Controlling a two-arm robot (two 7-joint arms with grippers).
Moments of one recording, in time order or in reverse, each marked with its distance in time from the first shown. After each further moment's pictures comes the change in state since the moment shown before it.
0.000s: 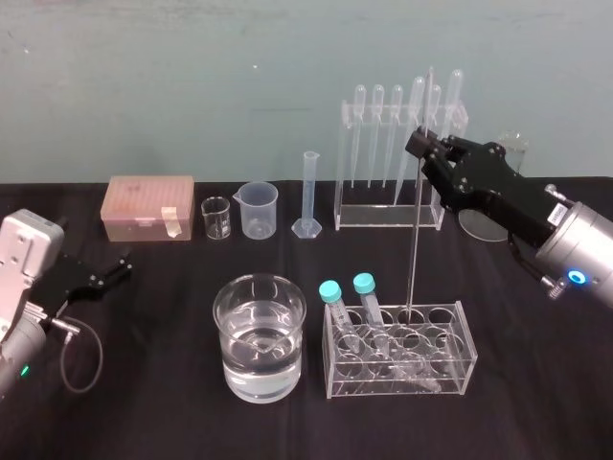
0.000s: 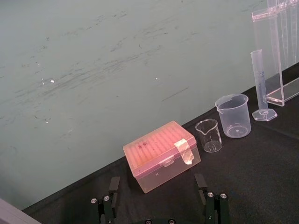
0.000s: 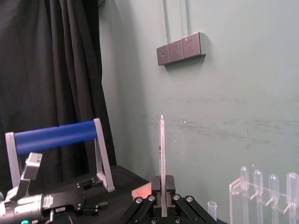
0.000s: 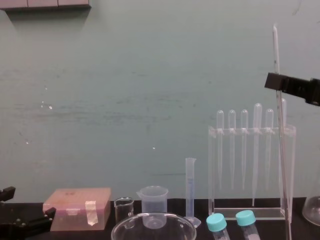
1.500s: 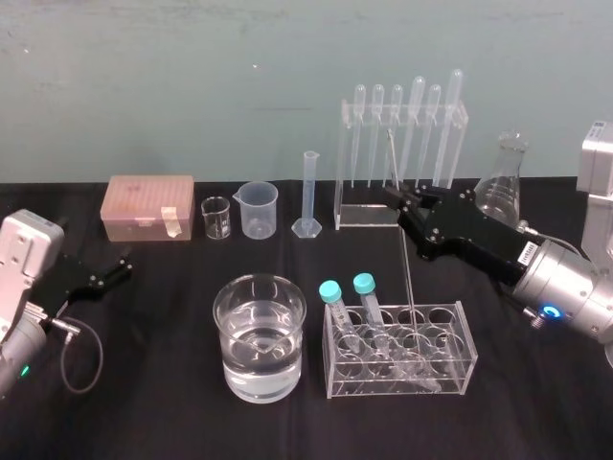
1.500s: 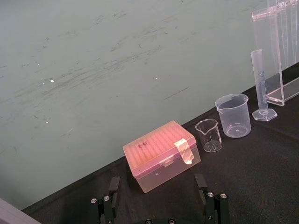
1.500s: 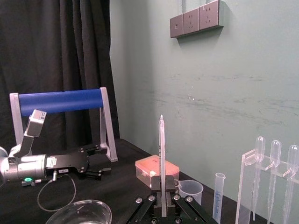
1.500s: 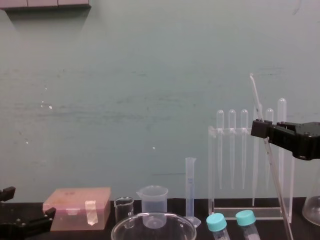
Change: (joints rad) left arm 0.000 0.000 0.000 0.000 0.000 0.000 0.000; right arm 0.003 -0.023 -0.055 0.088 -0.119 -0.053 0.054
